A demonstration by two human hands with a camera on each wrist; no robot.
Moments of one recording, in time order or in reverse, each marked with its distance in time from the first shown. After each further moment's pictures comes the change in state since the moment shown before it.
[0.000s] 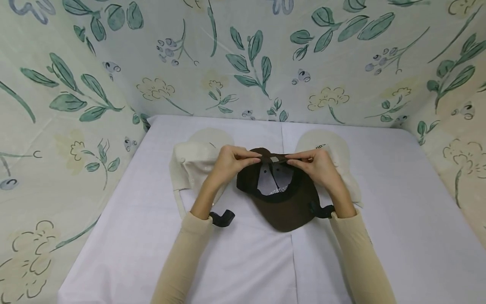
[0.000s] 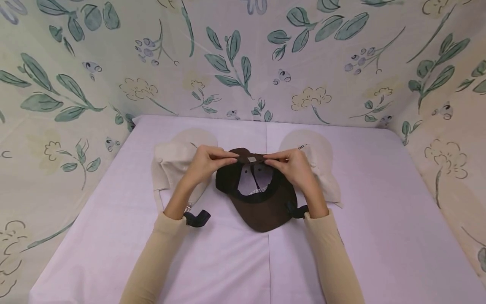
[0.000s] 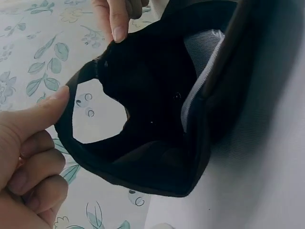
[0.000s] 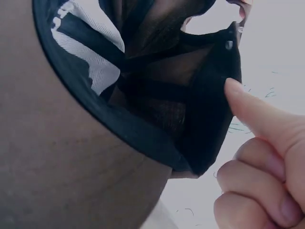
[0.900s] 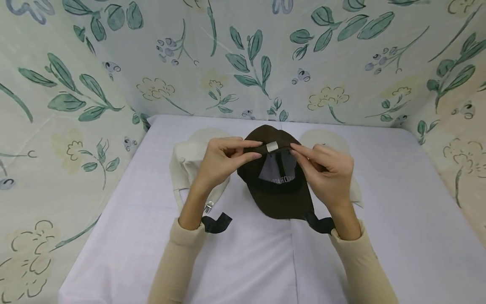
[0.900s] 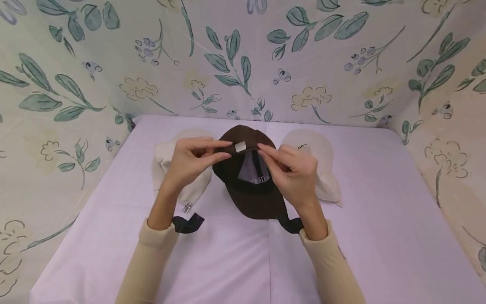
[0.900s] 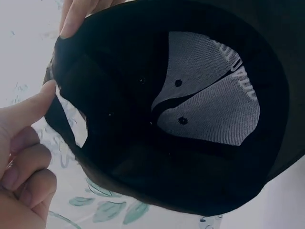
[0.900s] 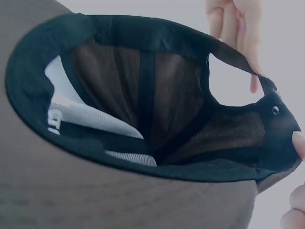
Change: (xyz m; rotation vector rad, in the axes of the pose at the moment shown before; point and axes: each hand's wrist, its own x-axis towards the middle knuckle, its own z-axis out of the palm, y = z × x) left_hand -0.022 0.069 -0.019 -0.159 0.039 0.292; right_hand -0.033 -0.086 0.000 0.188 0.561 -0.667
